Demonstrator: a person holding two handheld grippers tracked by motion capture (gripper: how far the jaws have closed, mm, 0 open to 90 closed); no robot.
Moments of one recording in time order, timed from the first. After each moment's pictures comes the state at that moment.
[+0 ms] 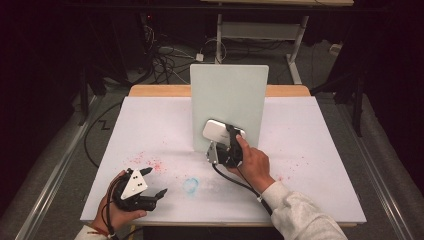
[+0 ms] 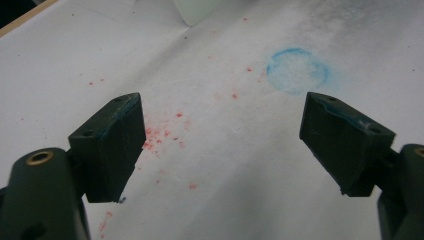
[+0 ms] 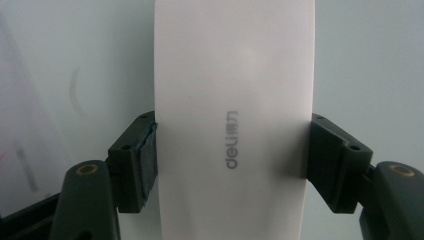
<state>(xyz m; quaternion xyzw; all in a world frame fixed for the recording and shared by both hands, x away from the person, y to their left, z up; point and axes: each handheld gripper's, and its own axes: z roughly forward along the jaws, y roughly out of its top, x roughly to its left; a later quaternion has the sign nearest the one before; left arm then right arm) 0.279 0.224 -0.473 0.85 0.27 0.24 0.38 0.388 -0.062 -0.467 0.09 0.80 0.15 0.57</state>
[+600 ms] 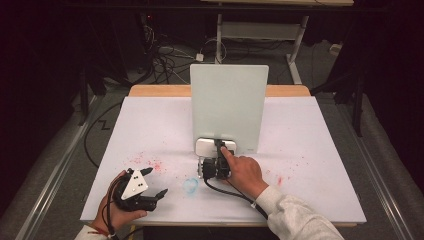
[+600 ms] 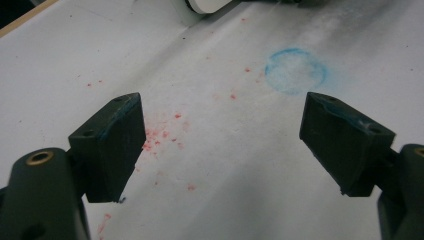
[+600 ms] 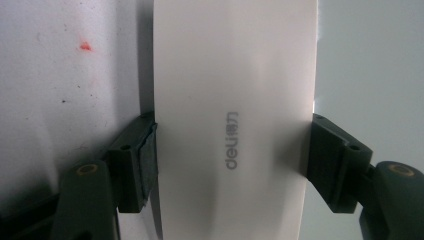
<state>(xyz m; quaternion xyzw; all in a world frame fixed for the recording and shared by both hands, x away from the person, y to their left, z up) 0.280 0.224 -0.473 0.86 0.26 0.24 0.38 0.375 -0.035 -0.503 0.00 0.84 0.06 0.54</state>
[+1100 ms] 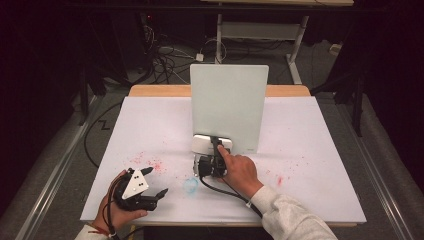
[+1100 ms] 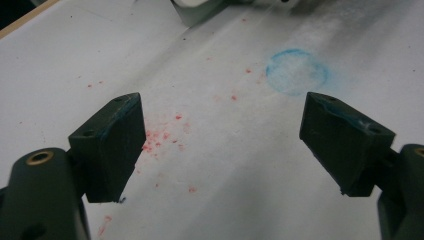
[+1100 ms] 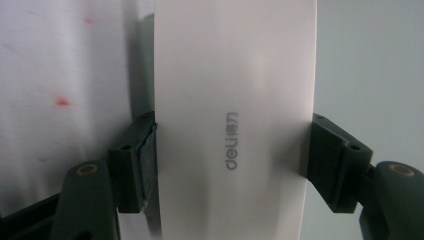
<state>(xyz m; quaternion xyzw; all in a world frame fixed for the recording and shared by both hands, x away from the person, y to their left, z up) 0.281 0.223 -0.473 0.85 0.26 0.24 0.38 0.380 -0.026 -0.496 0.01 0.83 0.09 0.56</state>
